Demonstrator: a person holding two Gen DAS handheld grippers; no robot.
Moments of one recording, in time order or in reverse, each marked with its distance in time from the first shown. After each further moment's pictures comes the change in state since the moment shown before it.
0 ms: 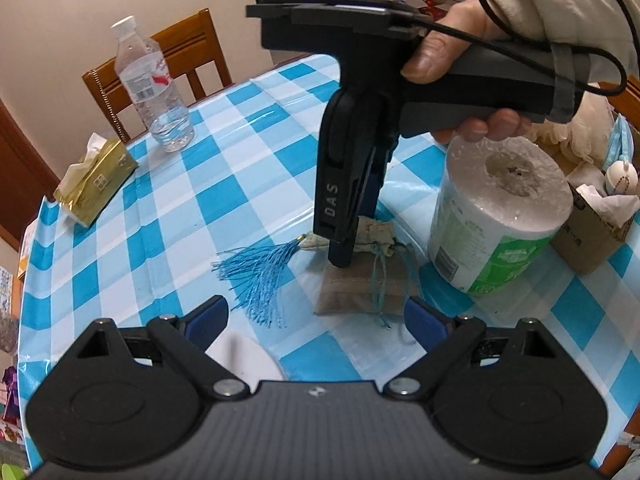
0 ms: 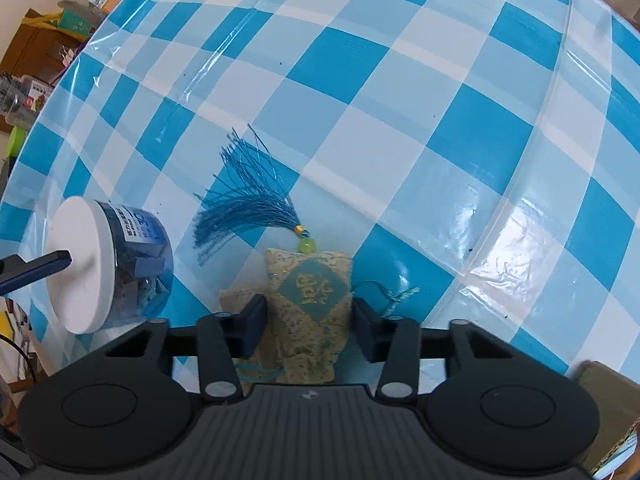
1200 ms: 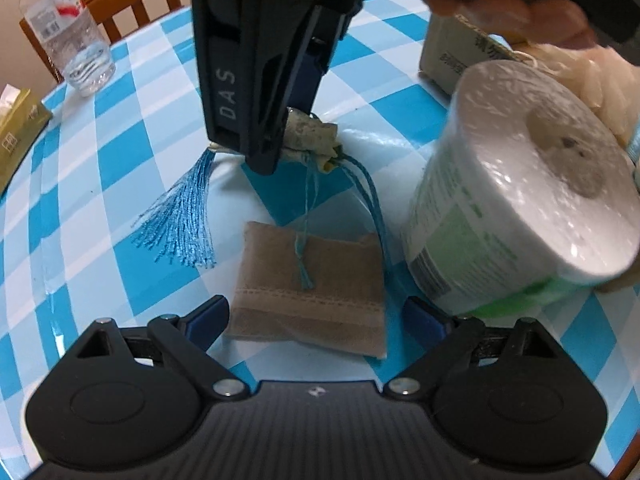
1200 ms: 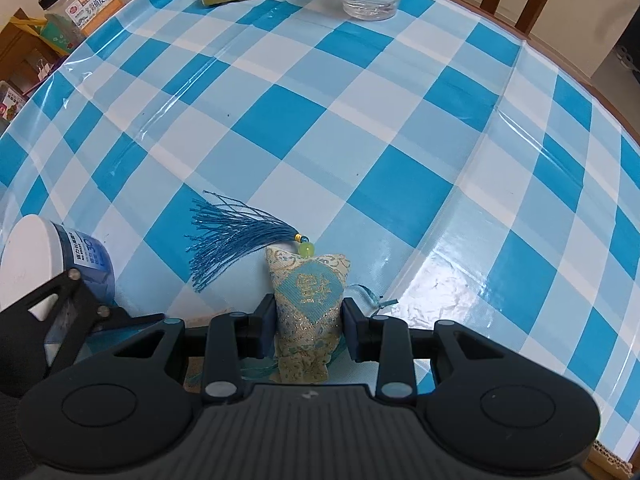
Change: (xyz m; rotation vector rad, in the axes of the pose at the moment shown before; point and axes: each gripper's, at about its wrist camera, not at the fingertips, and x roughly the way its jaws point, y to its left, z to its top) left arm 0.094 -0.030 0.021 -0.037 0.205 -0.116; right arm -0.022 -0.012 -0.003 -0.064 -0.156 -0.180
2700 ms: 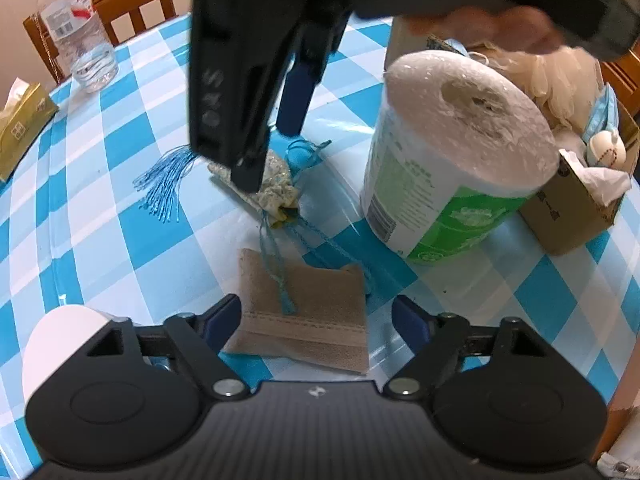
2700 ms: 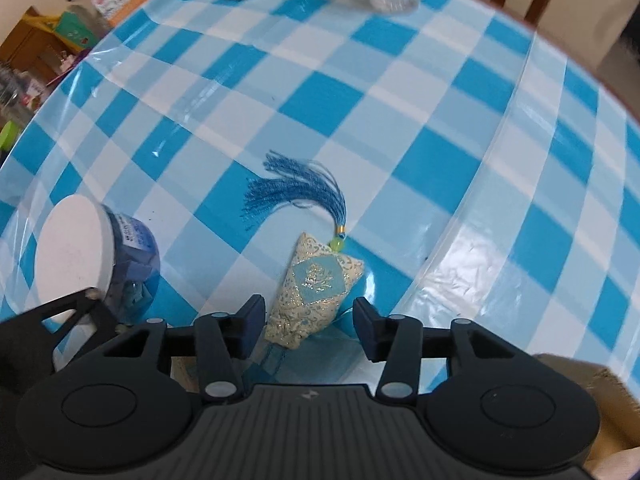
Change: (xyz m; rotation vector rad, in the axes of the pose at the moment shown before) left arm -0.039 -0.009 -0.034 0.011 -0.036 -0.043; right arm -0.016 0.028 -0.015 0.019 0.025 0.034
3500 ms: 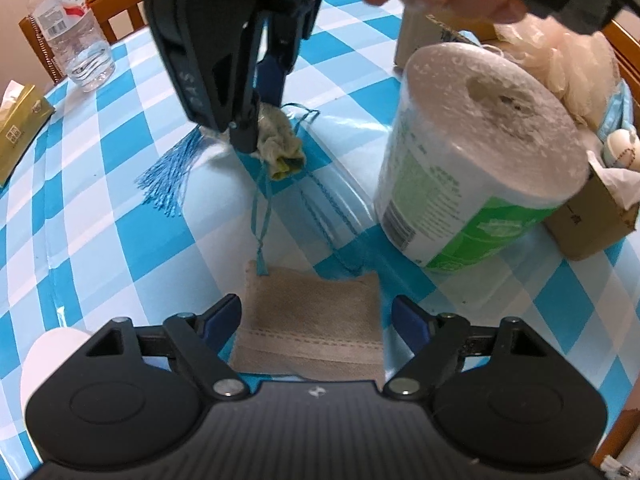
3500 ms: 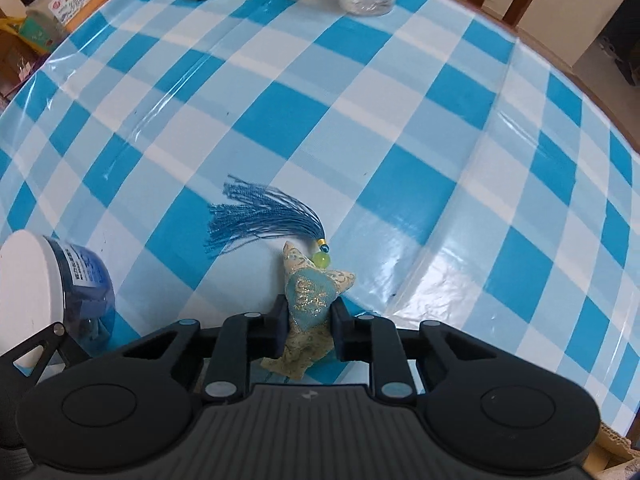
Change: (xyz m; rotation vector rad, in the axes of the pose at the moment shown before) left arm 0.020 0.007 0.013 0.001 0.020 0.020; right arm 0.013 -0.002 0.020 0.010 0.015 -0.096
